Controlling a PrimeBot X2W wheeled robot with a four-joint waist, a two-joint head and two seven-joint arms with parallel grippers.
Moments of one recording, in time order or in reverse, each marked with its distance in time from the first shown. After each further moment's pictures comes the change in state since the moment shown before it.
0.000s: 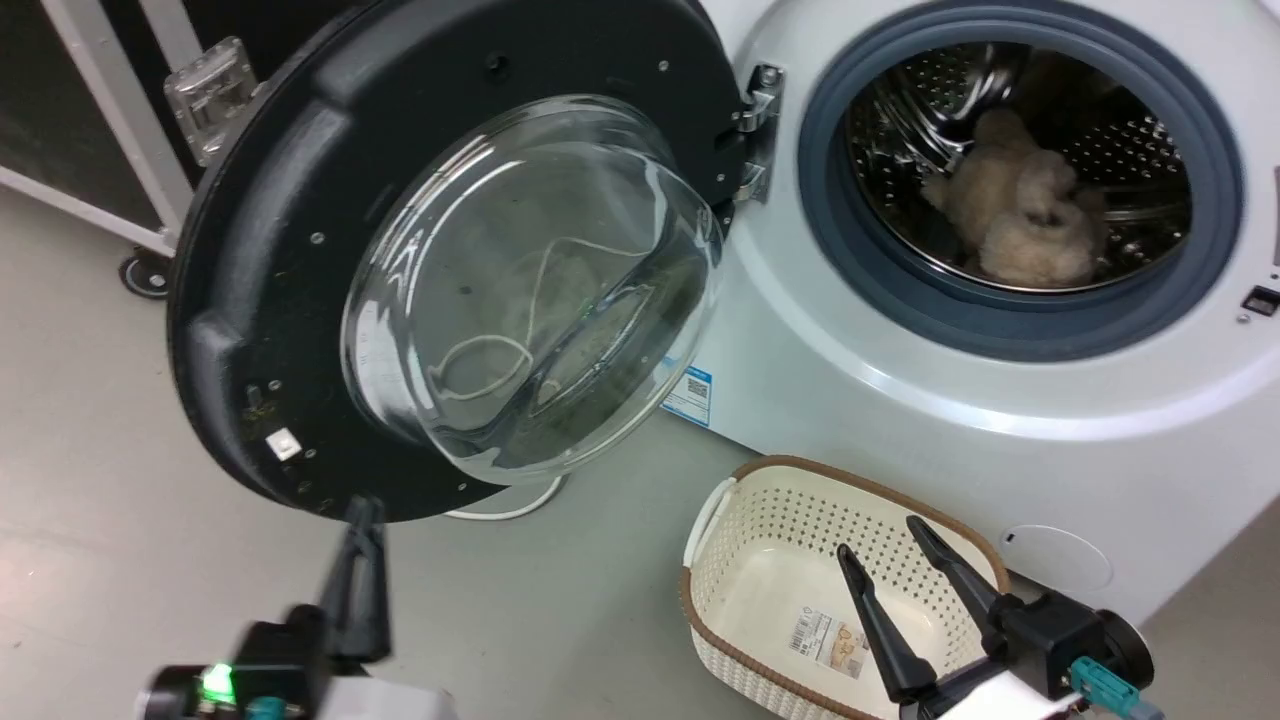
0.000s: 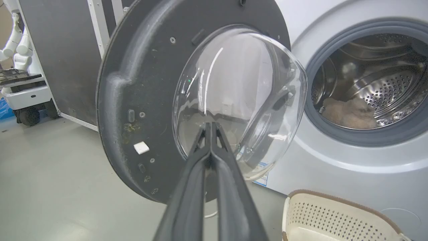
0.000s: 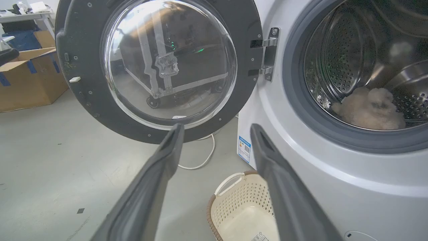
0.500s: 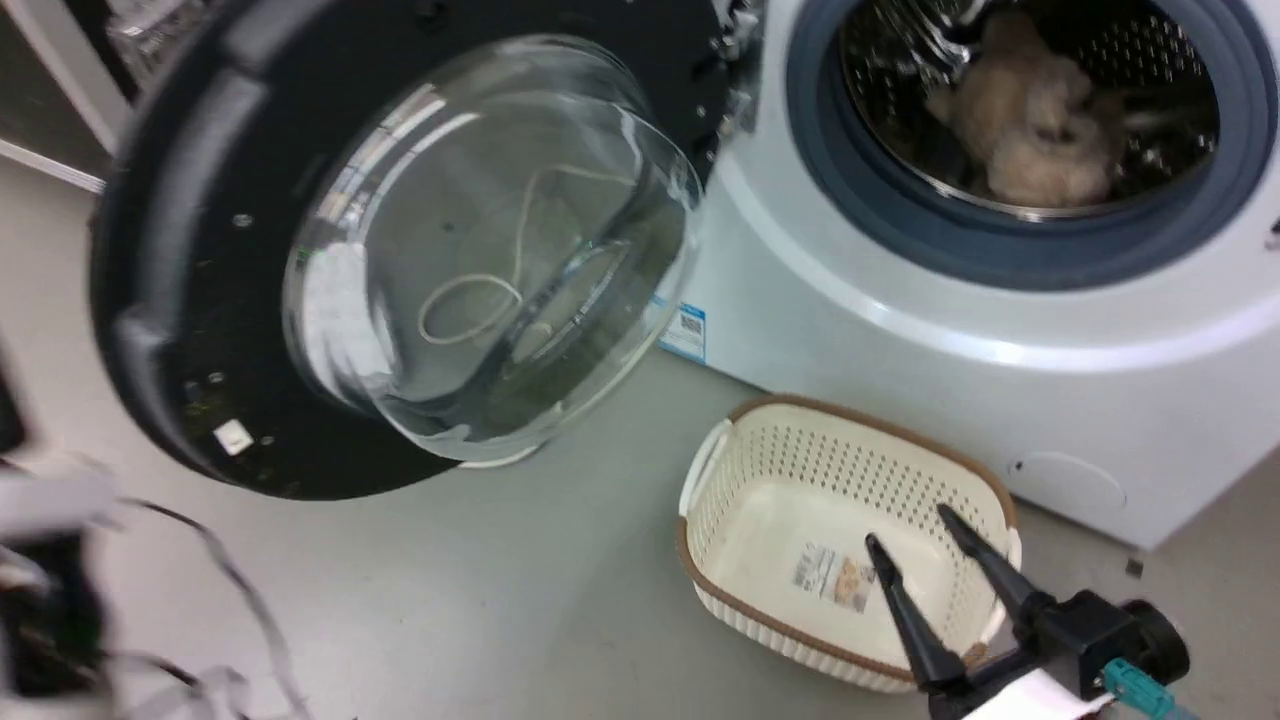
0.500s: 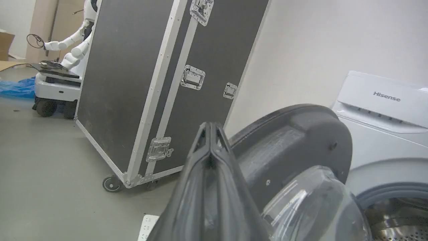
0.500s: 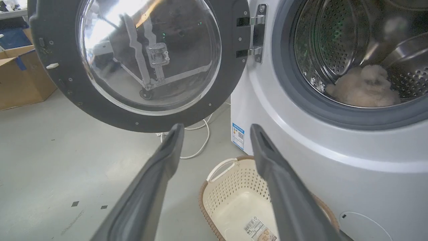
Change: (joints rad) left arm -0.316 0.089 0.398 0.009 -0.443 -0.139 0.025; right arm 0.007 -0.046 -0.005 -0.019 -0.004 0.000 -0.036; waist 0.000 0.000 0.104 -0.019
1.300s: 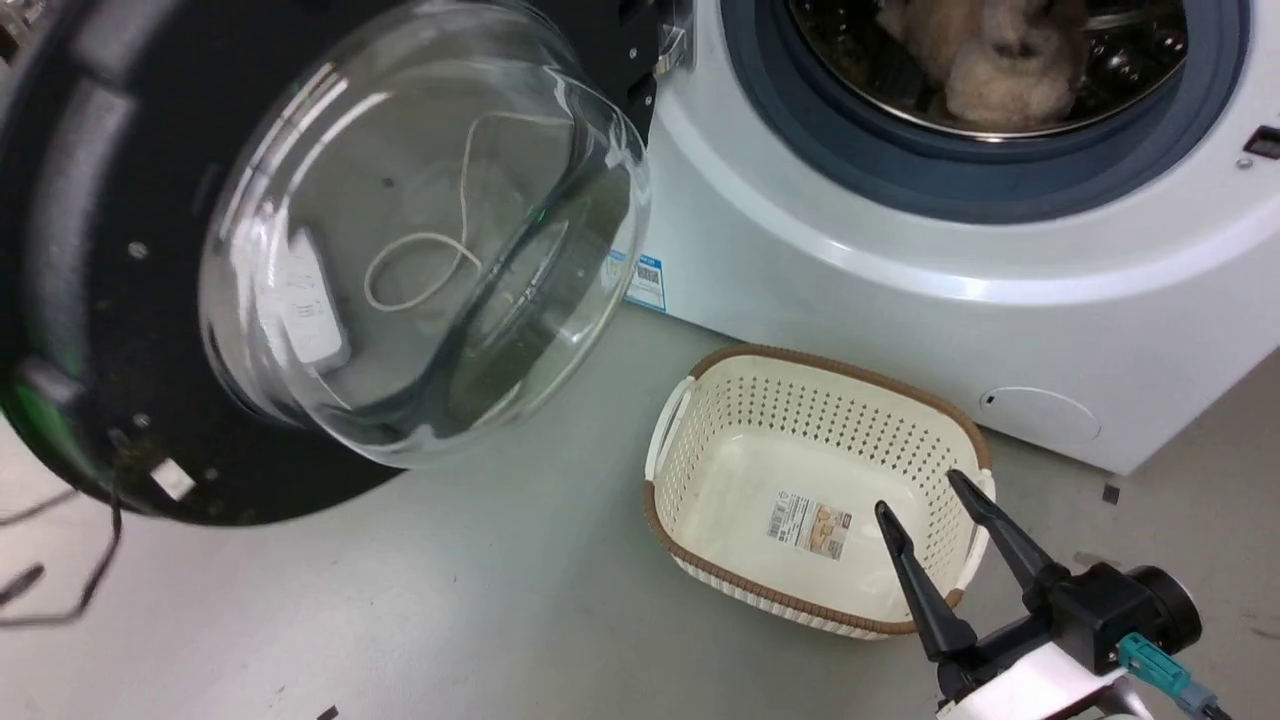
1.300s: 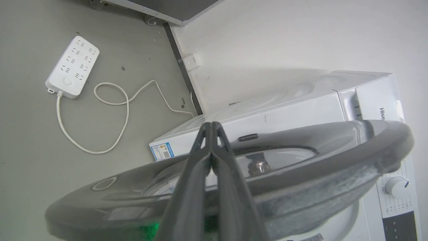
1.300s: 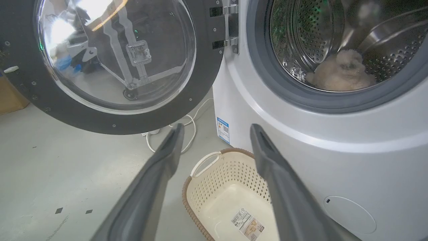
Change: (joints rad) left arm -0.308 0.192 0.227 0.481 -0.700 0.018 0.773; right arm -0.062 -0.046 0.021 0.008 0.032 0.000 -0.032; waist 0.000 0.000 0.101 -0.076
